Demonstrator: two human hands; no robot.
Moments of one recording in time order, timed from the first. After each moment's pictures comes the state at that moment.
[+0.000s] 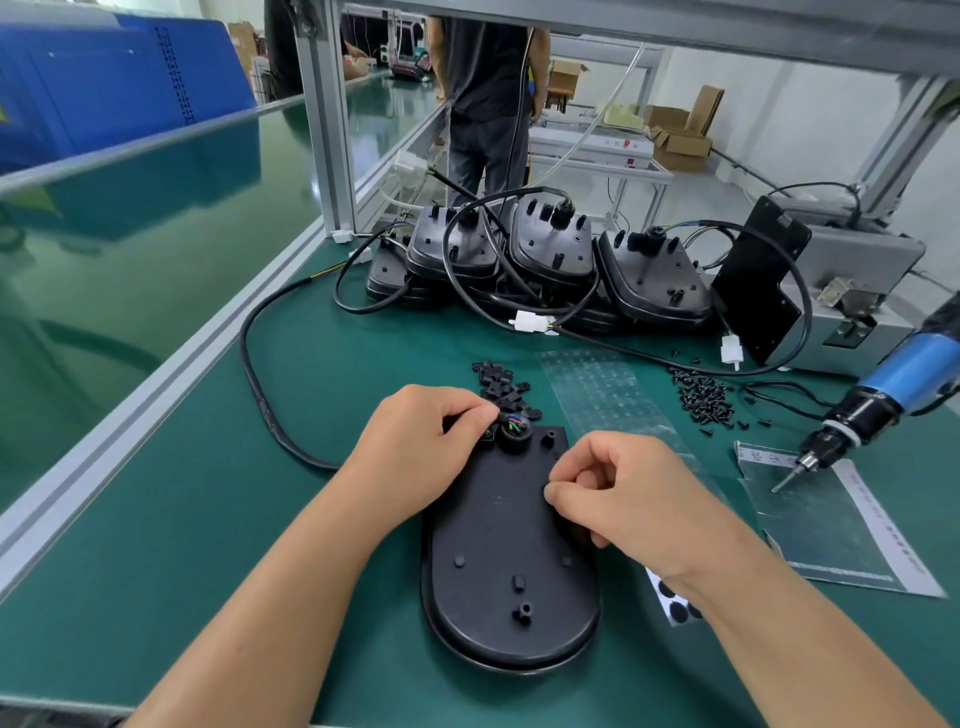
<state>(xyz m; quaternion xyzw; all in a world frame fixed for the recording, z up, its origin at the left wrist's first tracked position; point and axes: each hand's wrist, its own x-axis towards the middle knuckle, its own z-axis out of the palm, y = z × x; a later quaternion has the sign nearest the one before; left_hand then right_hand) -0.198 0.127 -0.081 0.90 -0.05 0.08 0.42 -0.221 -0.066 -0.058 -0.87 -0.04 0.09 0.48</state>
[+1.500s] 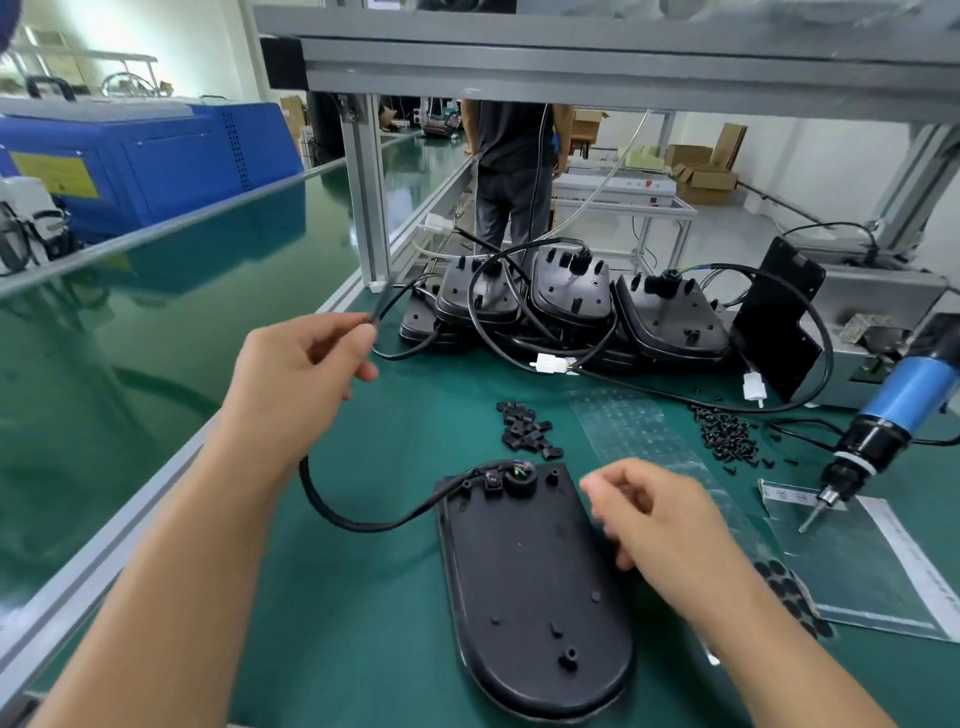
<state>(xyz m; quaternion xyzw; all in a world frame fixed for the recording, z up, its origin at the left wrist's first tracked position) -0.208 0.197 -0.013 0.80 0.06 0.28 0.53 -0.224 -0.071 -0.064 -0.88 -0.03 -0.01 0.47</state>
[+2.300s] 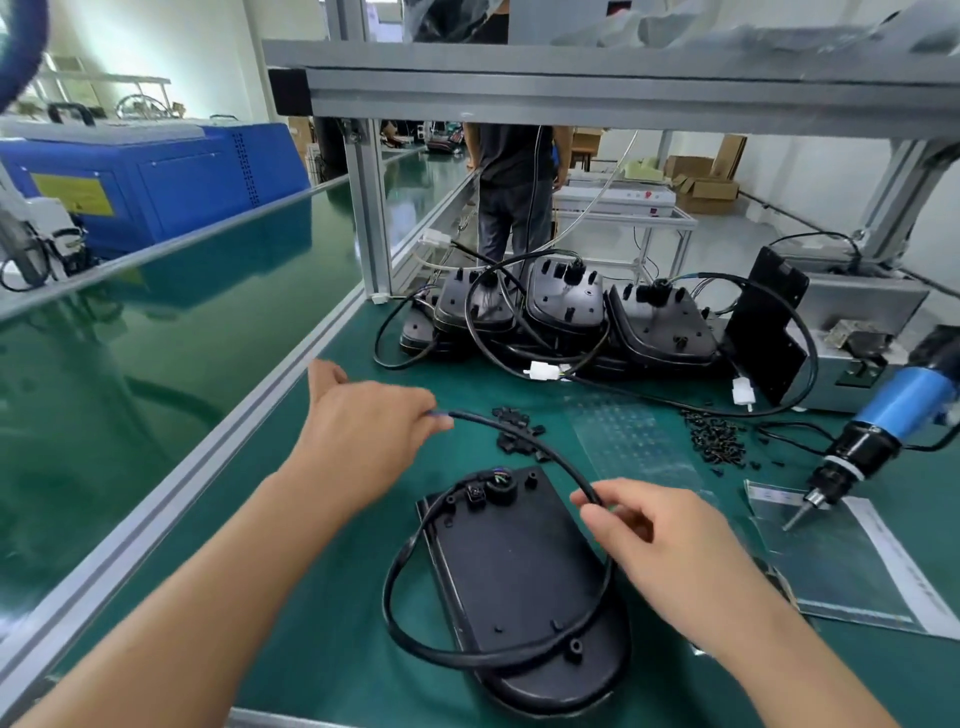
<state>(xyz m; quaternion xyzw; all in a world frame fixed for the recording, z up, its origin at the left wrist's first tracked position) -0.208 0.163 -0.024 0.99 0.00 0.15 -0.06 -0.246 -0.088 -0.050 -0.92 -0.11 0.00 0.38</state>
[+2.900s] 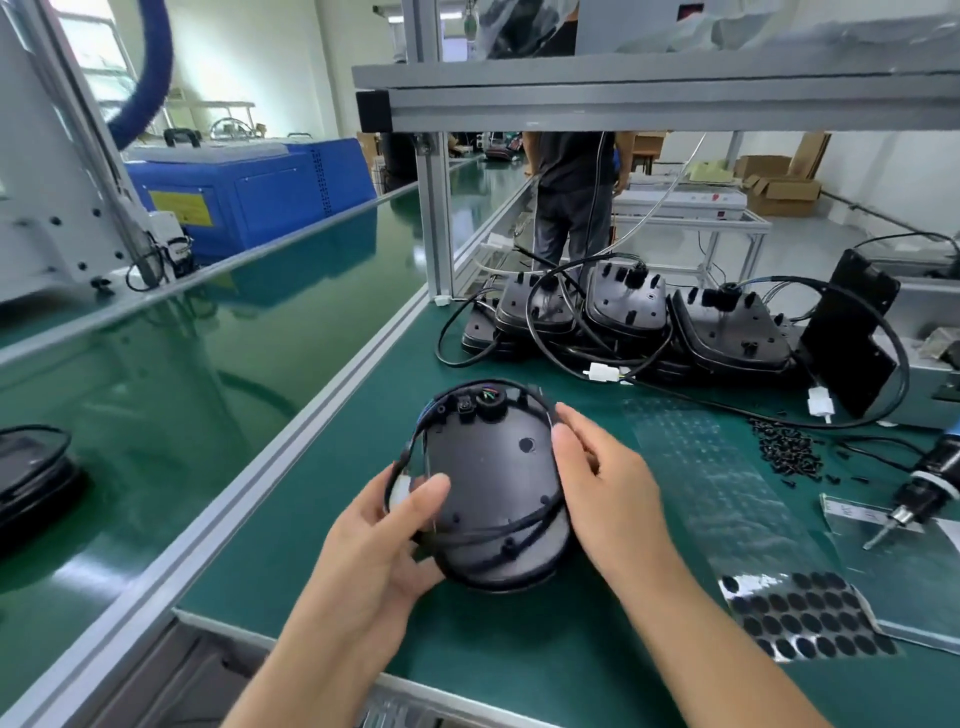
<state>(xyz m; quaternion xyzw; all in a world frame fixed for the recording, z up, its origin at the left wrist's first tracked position) -0.305 0.161 -0.075 0.52 0.11 0.07 0.84 -0.219 -0.003 -0.068 -0.84 -0.09 -0.08 0.54</state>
